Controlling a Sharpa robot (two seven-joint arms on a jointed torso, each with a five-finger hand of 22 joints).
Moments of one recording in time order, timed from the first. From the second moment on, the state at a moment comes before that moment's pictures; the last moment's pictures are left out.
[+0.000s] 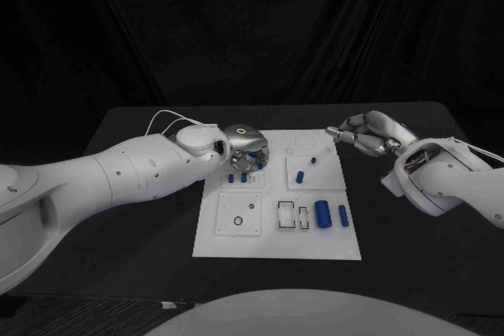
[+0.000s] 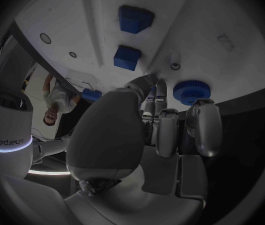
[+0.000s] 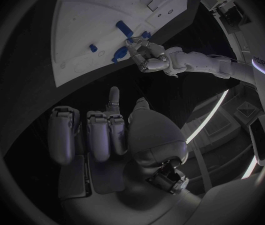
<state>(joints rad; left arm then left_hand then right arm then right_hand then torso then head) 1.23 -0.42 -0.21 1.03 -1.68 -0.23 0.28 1.52 -0.14 0.38 0.09 0.28 1.11 0.07 0.17 0.25 1.10 0.01 0.32 0.21 1.47 -0.06 1.45 1.31 0.05 1.45 0.05 1.30 1.31 1.26 -1.06 -0.21 1.70 -1.11 -0.57 -0.08 1.11 0.27 -0.41 0.29 0.32 0.79 0.06 0.63 0.62 1.46 0.00 1.58 1.31 1.47 -0.06 1.57 1.31 0.02 1.47 0.05 1.48 1.31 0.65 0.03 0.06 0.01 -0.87</state>
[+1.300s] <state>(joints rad) 1.28 -0.62 -0.21 1.17 -1.68 -0.35 0.26 1.50 -0.15 0.41 0.07 0.26 1.12 0.07 0.16 0.26 1.12 0.01 0.26 0.18 1.47 -0.06 1.43 1.29 0.05 1.45 0.05 1.29 1.31 1.24 -1.06 -0.21 1.69 -1.11 -0.56 -0.08 1.11 0.28 -0.41 0.29 0.32 0.79 0.06 0.63 0.62 1.46 0.00 1.58 1.31 1.47 -0.06 1.57 1.31 0.02 1.47 0.05 1.48 1.31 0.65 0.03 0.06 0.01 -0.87</state>
